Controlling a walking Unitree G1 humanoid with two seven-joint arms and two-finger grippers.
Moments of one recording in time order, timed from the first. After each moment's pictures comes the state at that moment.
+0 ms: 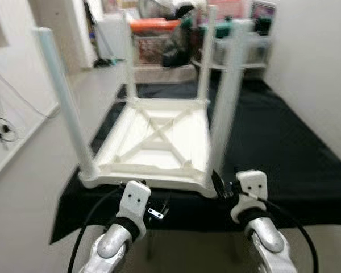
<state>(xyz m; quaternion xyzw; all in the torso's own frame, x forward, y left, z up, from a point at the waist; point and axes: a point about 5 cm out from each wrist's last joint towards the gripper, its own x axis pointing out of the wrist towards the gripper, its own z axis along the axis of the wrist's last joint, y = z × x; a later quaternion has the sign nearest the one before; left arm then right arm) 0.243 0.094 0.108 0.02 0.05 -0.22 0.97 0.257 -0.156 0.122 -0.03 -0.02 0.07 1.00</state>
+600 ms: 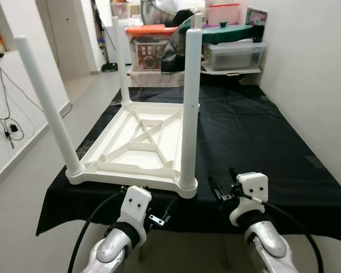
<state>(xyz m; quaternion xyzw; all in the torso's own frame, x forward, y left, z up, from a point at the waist) 0.240 0.102 0.101 0.01 0.07 -0.21 0.98 0.257 -0.140 0.139 0.02 -0.05 0.13 0.99</state>
